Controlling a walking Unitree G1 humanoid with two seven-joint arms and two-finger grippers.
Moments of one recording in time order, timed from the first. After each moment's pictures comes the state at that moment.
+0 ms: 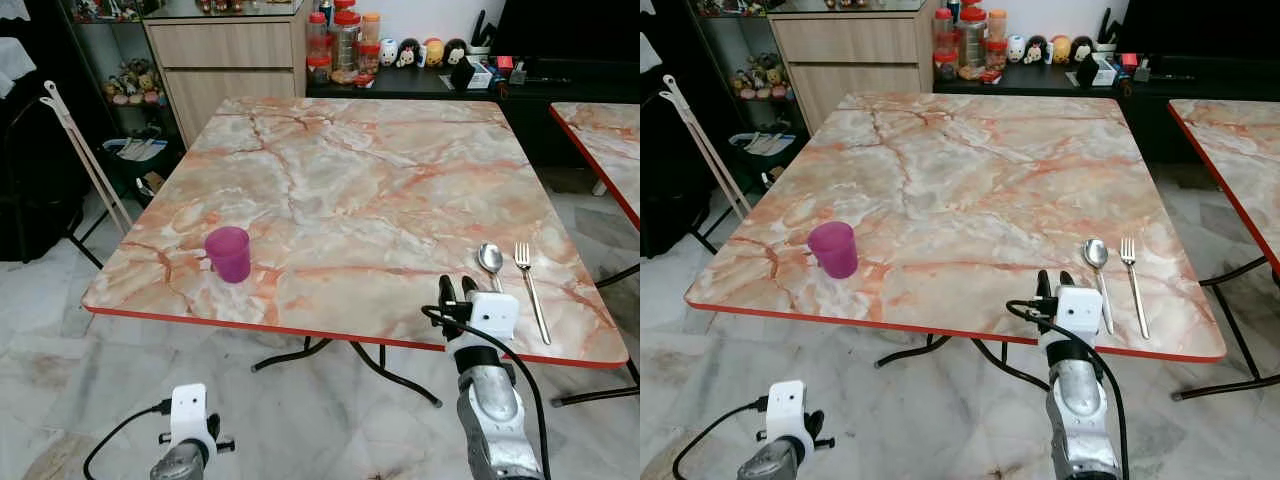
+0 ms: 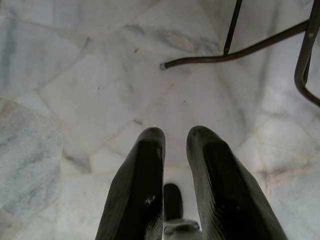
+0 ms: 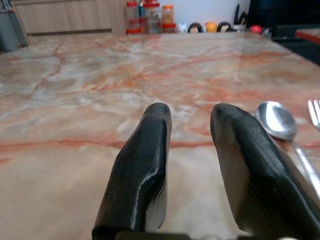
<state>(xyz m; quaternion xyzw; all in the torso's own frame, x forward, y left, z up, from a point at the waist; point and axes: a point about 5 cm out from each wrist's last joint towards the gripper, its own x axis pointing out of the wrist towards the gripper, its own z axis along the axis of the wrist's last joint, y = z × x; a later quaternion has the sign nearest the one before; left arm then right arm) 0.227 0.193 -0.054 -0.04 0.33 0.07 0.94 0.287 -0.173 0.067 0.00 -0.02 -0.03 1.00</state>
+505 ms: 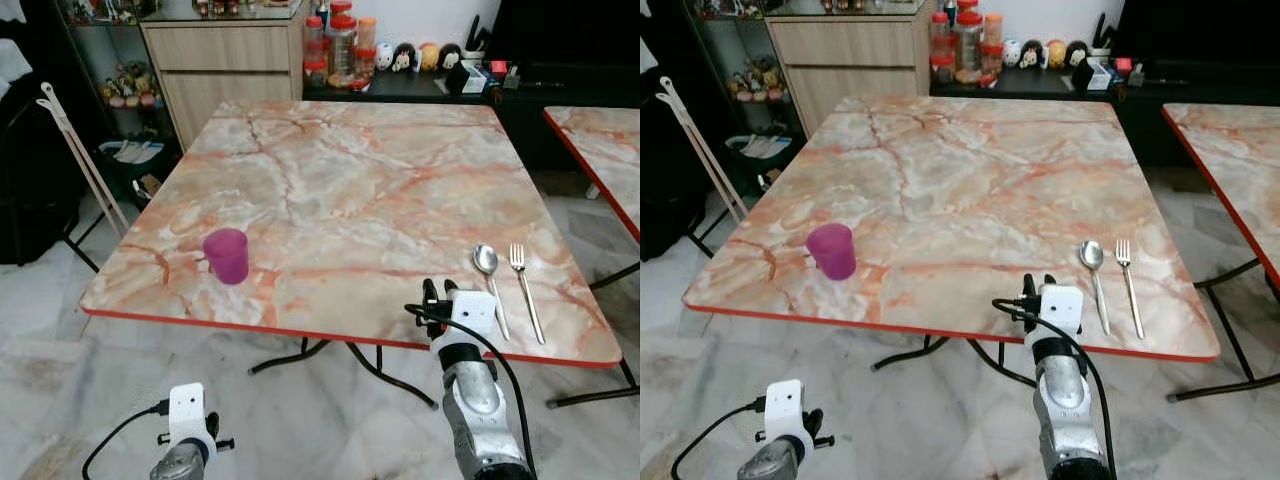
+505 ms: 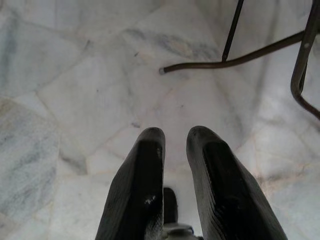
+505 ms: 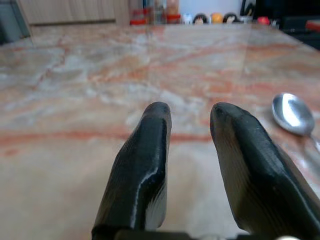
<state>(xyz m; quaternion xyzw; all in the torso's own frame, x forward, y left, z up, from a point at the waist) 0.224 0.194 -0.056 -0.05 0.33 0.08 0.94 0.293 -0.163 0.058 0.00 -0.01 -0.02 1.00</state>
